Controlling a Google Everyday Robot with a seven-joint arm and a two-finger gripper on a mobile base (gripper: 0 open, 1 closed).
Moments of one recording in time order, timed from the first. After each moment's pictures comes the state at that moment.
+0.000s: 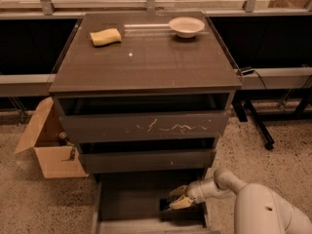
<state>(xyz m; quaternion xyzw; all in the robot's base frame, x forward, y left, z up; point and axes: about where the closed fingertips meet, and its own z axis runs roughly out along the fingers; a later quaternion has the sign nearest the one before) 0.527 -0.110 0.217 -0.49 0.70 0.45 0.26</state>
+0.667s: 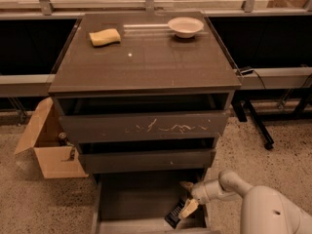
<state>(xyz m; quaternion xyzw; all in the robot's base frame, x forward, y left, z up) 0.529 -0.126 0.216 -0.48 0.71 0.43 0.27</state>
